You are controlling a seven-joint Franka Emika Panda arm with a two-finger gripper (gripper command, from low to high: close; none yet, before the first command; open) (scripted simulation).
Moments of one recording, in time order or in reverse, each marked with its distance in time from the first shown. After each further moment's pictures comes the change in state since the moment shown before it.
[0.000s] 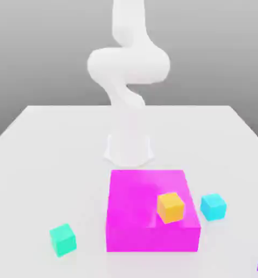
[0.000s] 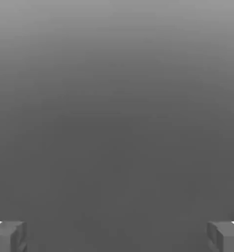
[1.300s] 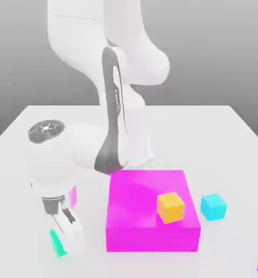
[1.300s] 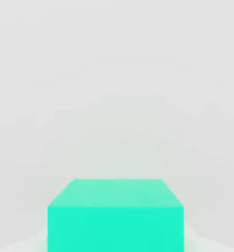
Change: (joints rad) arm -0.301 1.033 -0.023 -0.247 0.031 0.556 0.525
